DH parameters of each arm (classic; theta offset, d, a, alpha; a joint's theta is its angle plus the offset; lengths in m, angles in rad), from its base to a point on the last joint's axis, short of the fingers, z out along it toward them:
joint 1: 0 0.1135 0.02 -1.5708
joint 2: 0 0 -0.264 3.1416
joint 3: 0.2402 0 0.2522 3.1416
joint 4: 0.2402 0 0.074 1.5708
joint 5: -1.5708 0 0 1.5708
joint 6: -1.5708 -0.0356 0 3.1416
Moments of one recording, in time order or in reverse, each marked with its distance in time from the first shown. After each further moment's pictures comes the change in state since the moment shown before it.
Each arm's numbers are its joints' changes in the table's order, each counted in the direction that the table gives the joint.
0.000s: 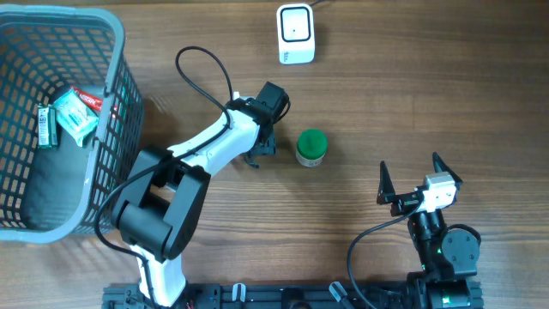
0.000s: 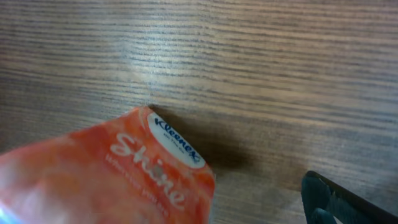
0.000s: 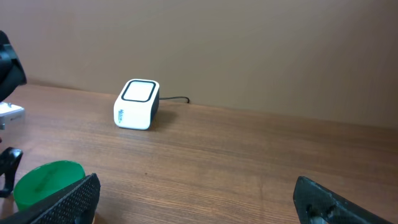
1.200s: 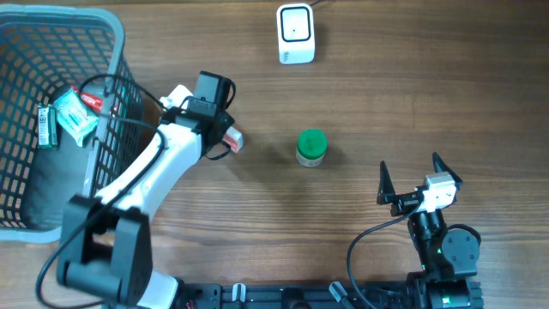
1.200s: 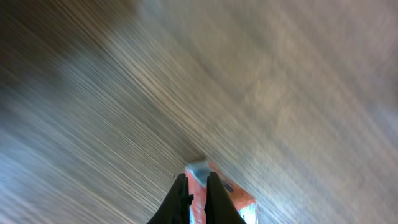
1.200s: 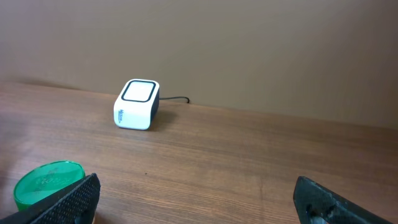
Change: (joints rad) left arm 0.228 -0.301 -0.190 -0.192 -0.120 0.486; right arm 0.000 0.000 0.000 0.000 0.000 0.000
